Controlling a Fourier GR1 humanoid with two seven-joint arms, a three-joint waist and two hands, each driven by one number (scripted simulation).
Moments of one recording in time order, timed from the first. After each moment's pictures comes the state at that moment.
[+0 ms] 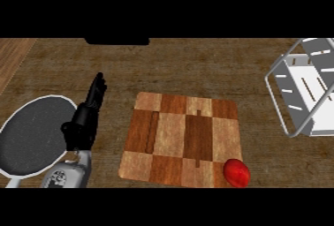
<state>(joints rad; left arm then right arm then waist) -0.16 0.08 -0.13 -1.56 -0.11 0.22 0.06 -0.48 -1.19 0.04 -1.40 0.28 0.14 0.46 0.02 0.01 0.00</state>
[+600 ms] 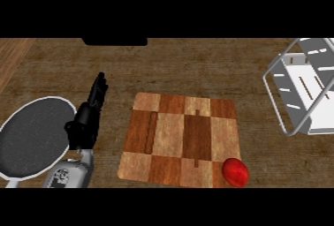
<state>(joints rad) -0.17 0.07 -0.12 -1.53 -0.12 0.22 0.04 -0.59 -0.99 -0.10 -1.11 0.17 0.14 0.38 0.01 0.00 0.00</state>
